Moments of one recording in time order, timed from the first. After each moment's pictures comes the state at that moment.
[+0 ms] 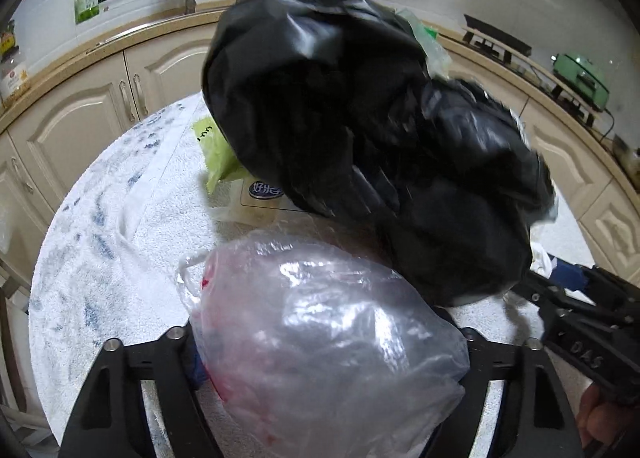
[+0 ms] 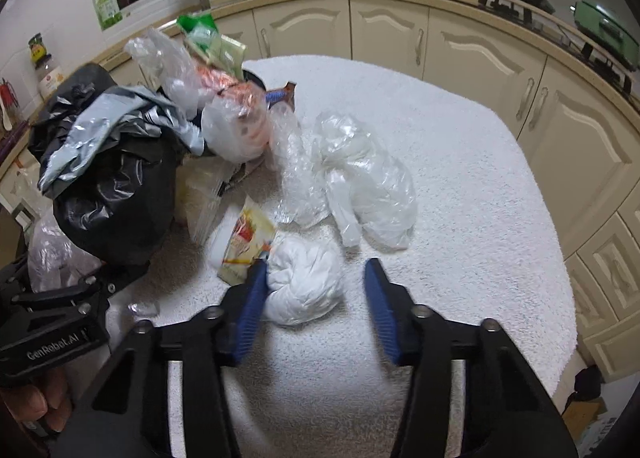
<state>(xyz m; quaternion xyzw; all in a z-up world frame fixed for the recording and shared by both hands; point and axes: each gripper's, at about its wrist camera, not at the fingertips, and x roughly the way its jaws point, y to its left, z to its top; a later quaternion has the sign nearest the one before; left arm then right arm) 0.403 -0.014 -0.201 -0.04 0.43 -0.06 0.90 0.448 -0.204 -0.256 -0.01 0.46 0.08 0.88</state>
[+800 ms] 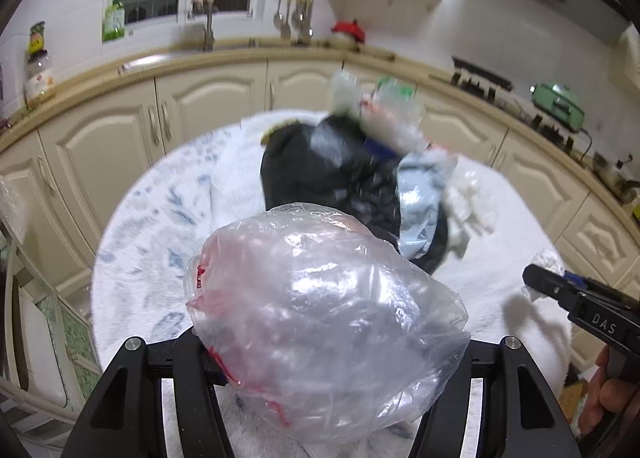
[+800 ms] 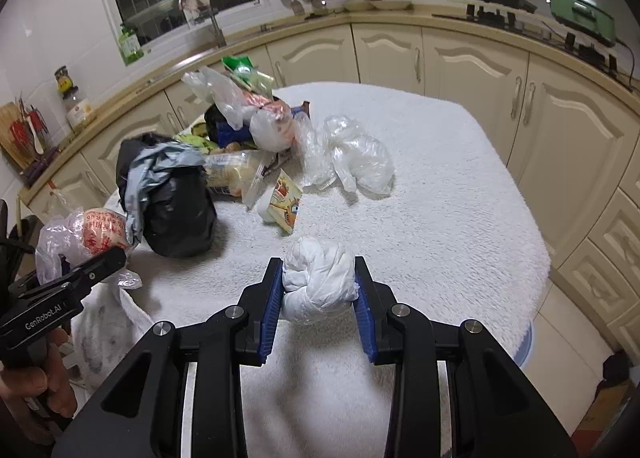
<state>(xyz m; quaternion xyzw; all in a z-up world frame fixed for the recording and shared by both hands) 0.286 0.025 -0.166 -0.06 0.35 -0.06 0.93 0.360 -0.226 -0.219 0.06 0.41 0.11 0.91</state>
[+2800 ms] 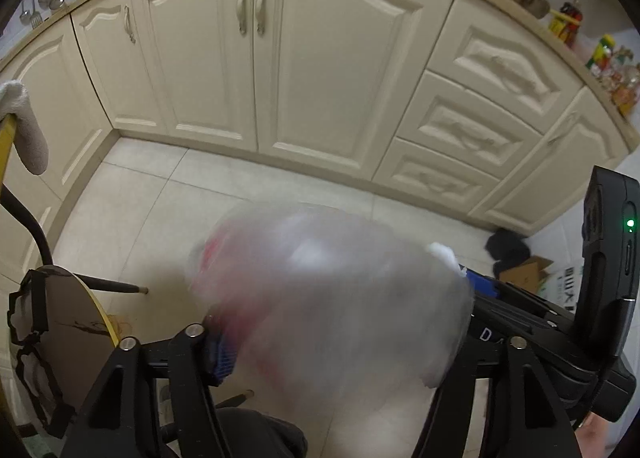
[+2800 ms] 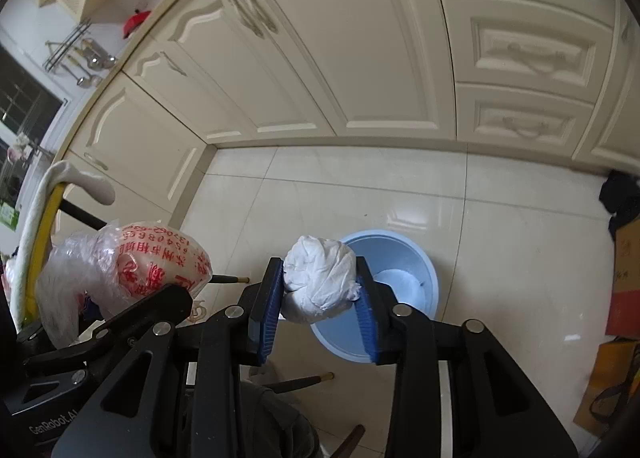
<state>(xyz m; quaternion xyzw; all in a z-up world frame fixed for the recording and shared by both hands) 0.550 -0.413 -0.310 0.11 0.51 -0.29 0.80 0.375 -0.612 -0.380 0.30 0.46 -0.10 0.83</state>
